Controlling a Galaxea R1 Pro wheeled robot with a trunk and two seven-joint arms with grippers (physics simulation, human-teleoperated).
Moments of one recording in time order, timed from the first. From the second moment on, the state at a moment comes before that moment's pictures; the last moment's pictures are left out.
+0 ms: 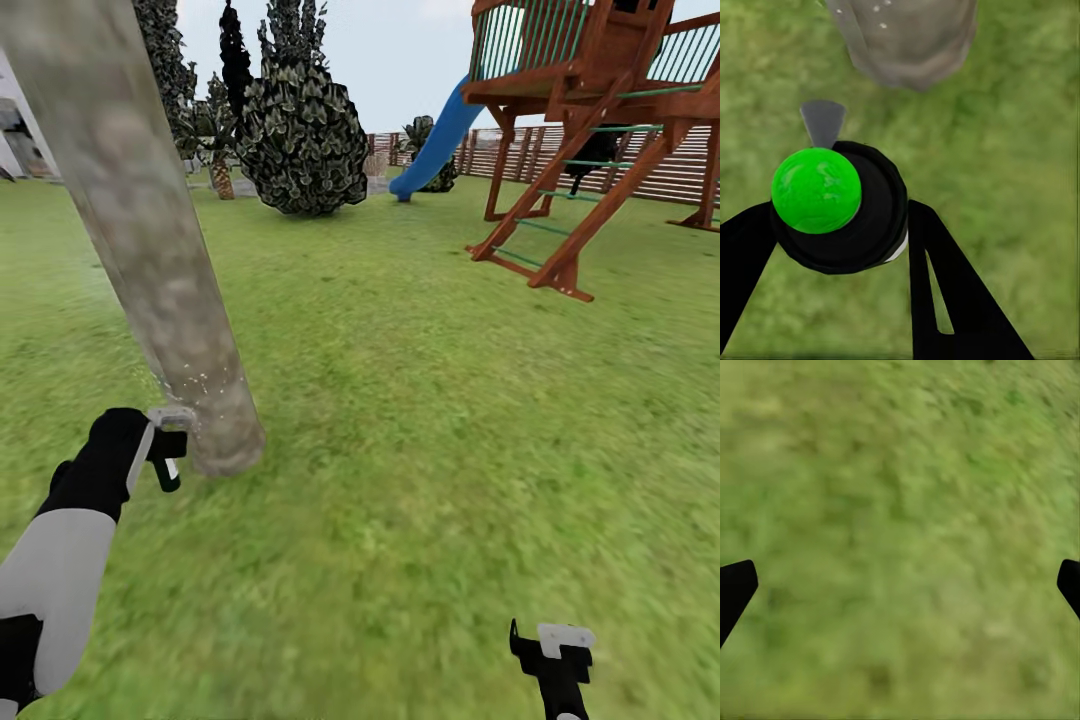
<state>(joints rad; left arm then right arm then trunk) -0.95 0.21 0.15 -0.89 -0.14 0.99 -0.08 -0.49 -0.05 -0.90 -0.10 0.98 -0.59 -0.30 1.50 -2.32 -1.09</state>
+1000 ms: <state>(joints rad) -0.79 0.23 0.17 -0.87 -0.15 0.89 -0.06 -0.49 -0.05 -0.90 -0.10 0.98 -0.59 -0.30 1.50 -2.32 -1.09</state>
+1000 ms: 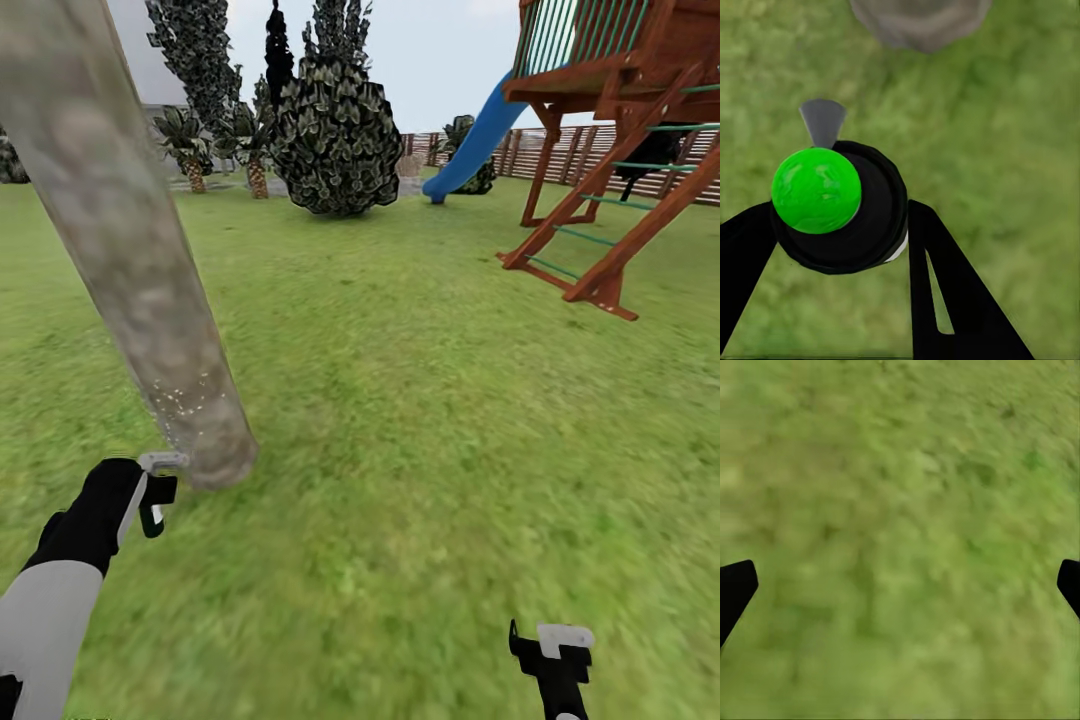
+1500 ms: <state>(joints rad) -0.76 0.19 0.17 -0.70 -0.13 0.63 0.00 -0.49 -0.04 -0.90 -0.10 0.98 -0.59 -0.30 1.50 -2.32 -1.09</state>
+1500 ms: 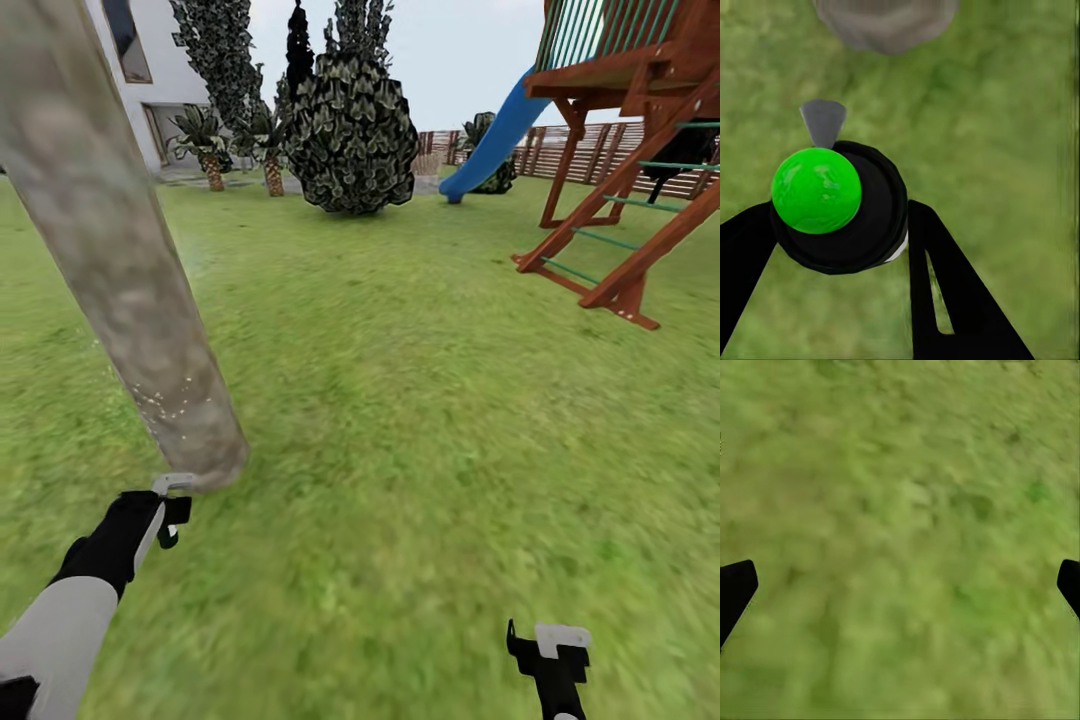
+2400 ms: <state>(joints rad) -0.76 0.20 0.22 -0.65 -0.14 0.61 0.00 -0.49 -0.04 -0.90 -0.10 0.98 -0.59 -0.30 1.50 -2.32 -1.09</state>
